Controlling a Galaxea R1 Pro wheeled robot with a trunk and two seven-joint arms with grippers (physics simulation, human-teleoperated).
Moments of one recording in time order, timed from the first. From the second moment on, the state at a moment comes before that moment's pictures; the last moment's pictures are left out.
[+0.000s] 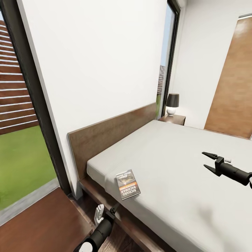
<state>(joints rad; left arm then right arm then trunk) -0.18 -0.17 -0.05 -0.87 1.09 0.25 -0.31 -0.82 -0.52 -0.43 -0.52 -0.70 0.90 0.71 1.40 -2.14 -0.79</state>
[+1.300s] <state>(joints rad) -0.28 -0.17 -0.05 -0.75 1.09 0.25 -0.31 -0.82 -0.52 -0.43 -0.52 -0.70 0.90 0.71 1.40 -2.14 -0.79</state>
